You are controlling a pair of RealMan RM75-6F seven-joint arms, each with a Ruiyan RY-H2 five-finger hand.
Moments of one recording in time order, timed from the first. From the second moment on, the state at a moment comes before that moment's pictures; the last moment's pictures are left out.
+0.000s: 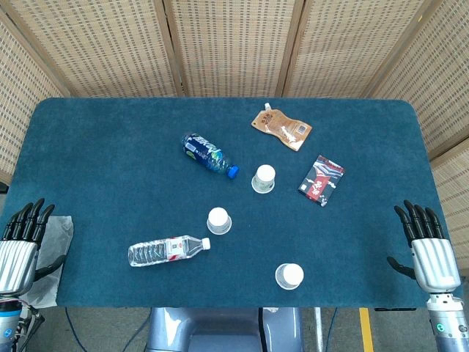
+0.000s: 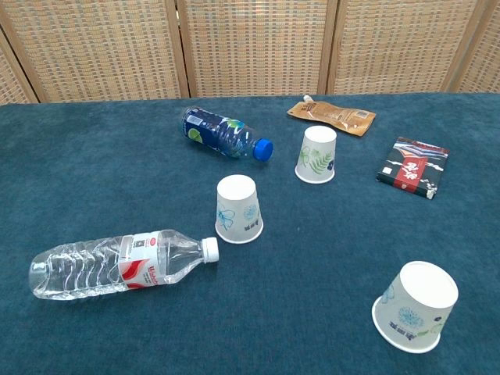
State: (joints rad) left arm -0.06 -1.23 -0.04 -1.60 1.64 1.63 0.23; right arm 0.10 -1.20 0.07 -1.52 -1.56 1.54 -0.04
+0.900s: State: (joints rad) left arm -0.06 -1.23 -0.04 -1.60 1.65 1.63 0.22; right arm 0.10 -1.21 0.04 -1.54 -1.61 1.54 -0.07
